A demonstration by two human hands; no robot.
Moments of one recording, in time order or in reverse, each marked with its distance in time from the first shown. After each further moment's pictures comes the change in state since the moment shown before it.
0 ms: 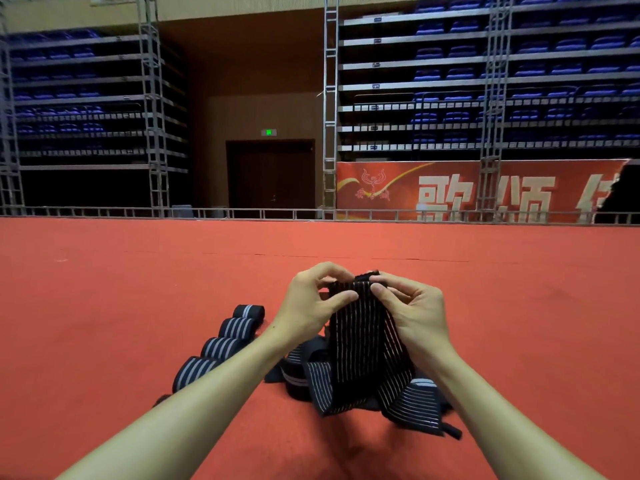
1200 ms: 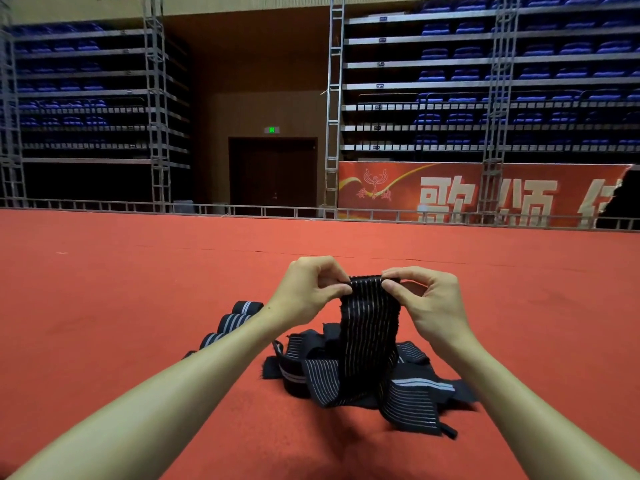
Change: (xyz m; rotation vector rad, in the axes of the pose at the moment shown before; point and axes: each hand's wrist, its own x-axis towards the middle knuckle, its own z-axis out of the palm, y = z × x) left_hand 0.011 0.011 -0.011 0.074 -0.076 -0.081; right_hand 0.006 -0.030 -0.018 -0.347 -0.072 -0.180
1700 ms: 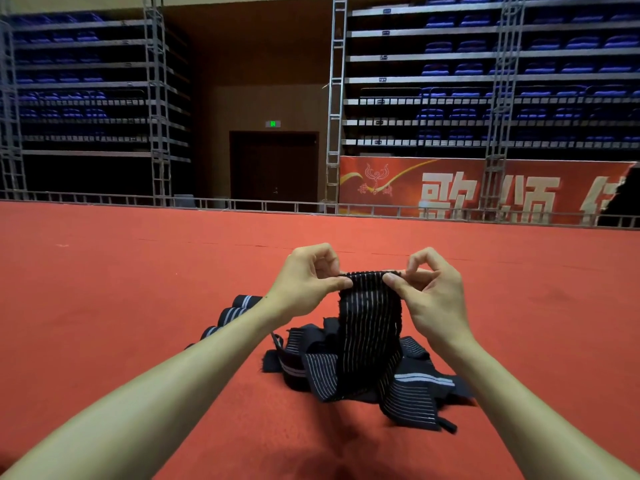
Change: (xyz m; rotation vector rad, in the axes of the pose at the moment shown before) left_hand -0.001 0.000 -0.003 -0.131 0.040 -0.074; right_hand -0.004 0.001 0.005 0.058 0.091 0.002
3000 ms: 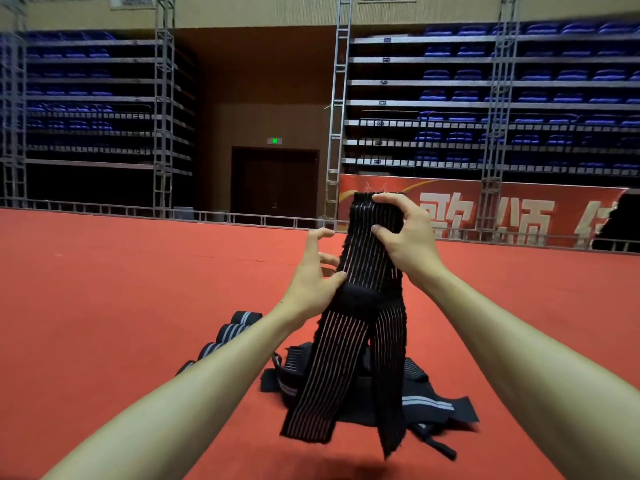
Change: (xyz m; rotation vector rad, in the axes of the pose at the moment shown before) left_hand 0.021 0.003 0.004 -0.105 0.103 0.012; right_hand 0.099 -0.042 0.031 -0.287 -0.070 -0.177
